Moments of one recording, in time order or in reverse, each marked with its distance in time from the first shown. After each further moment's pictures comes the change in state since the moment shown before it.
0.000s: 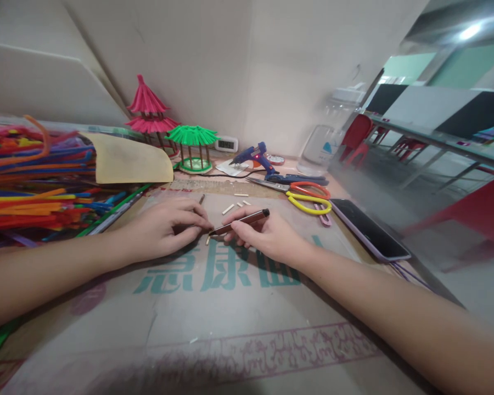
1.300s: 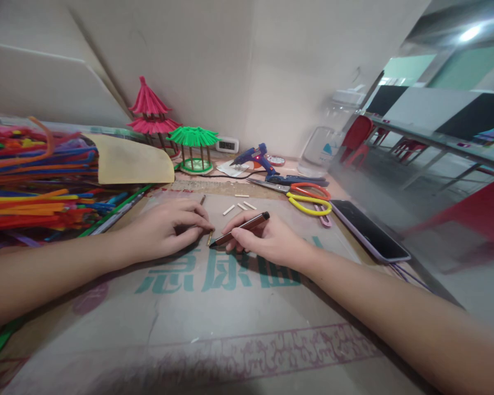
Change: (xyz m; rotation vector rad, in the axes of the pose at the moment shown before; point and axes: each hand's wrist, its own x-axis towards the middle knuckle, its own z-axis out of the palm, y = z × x) left_hand -0.001 -0.003 0.001 0.008 0.012 0.031; right_hand -0.004 -0.002 -0.001 0.016 -0.072 -0.013
